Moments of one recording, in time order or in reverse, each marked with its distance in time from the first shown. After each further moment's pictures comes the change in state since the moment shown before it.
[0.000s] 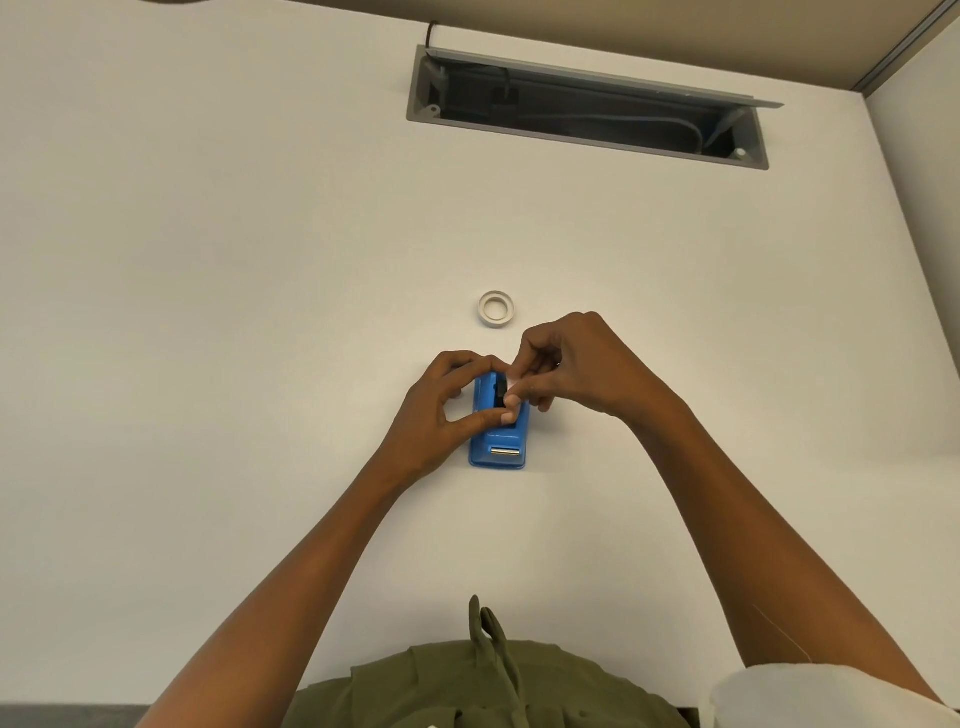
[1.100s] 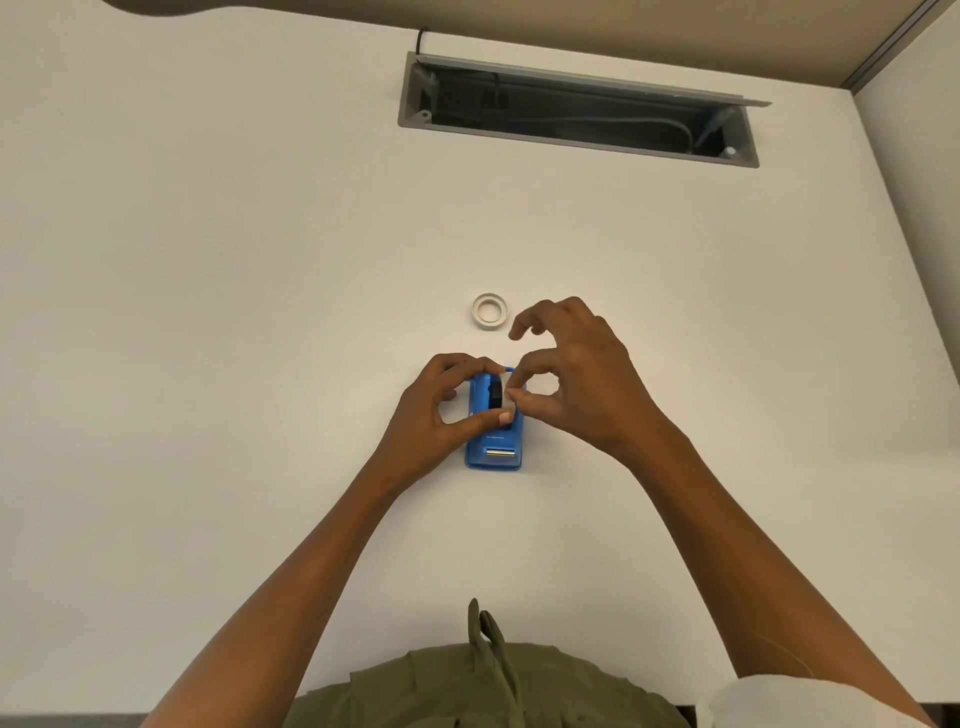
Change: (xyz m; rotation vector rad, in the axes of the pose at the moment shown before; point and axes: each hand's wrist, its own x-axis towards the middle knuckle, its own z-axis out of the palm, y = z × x) left_hand -0.002 0.005 -0.002 -0.024 0.012 0.043; right_hand -0.022 -0.001 0.014 -0.525 0.293 -0.273
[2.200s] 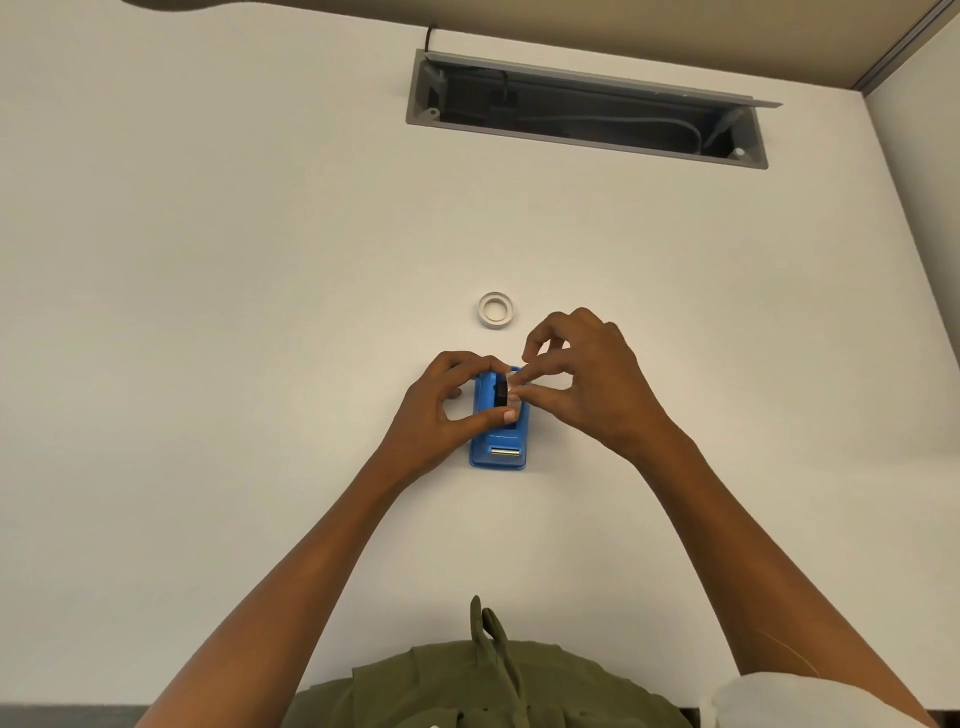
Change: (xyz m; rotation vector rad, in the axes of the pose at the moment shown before) left_hand 0.002 -0.001 0.000 0.003 -0.015 -0.019; right_hand -0.001 0.008 0.004 0.097 -0.015 0.077
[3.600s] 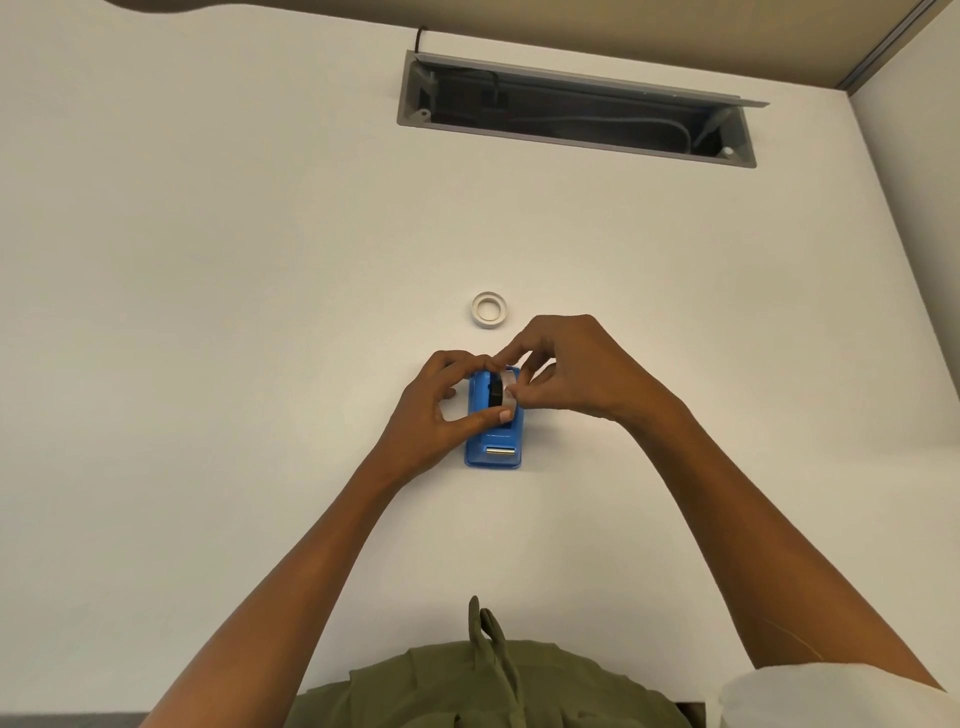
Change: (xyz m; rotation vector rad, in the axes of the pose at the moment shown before) left_hand 0.001 -0.001 0.001 0.009 -0.007 -0.006; right_hand 0.018 -0.005 -0.011 0.306 -0.248 0.218
